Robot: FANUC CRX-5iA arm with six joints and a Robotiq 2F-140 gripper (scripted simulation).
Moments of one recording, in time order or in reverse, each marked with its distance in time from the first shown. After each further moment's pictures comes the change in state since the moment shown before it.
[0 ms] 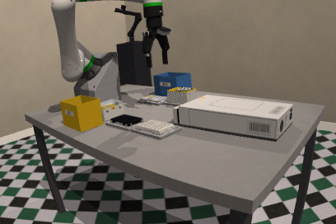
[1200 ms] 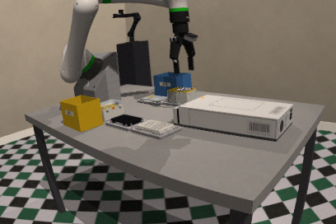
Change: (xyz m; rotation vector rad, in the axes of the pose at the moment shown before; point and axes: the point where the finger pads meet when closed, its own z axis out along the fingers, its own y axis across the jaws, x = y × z) arm 0.091 -0.081 0.038 0.000 0.001 0.000
